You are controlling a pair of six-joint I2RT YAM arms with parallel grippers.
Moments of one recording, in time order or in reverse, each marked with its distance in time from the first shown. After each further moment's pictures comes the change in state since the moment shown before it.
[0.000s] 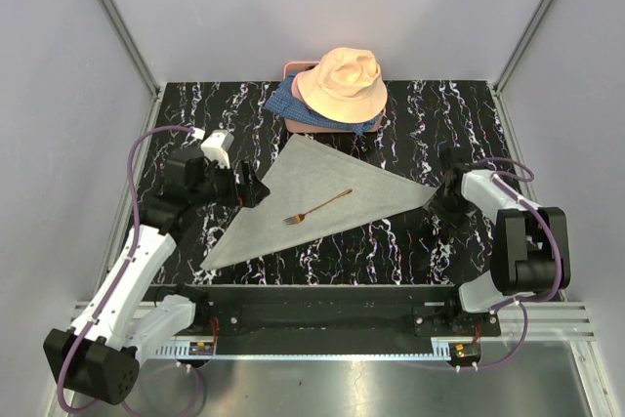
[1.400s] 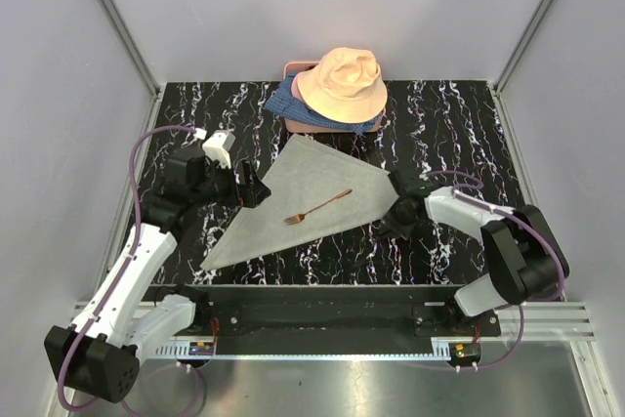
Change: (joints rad) left arm -0.001 0.012 0.000 0.000 0.012 0.000; right arm 0.344 -0.035 -0.144 0.224 -0.220 0.273
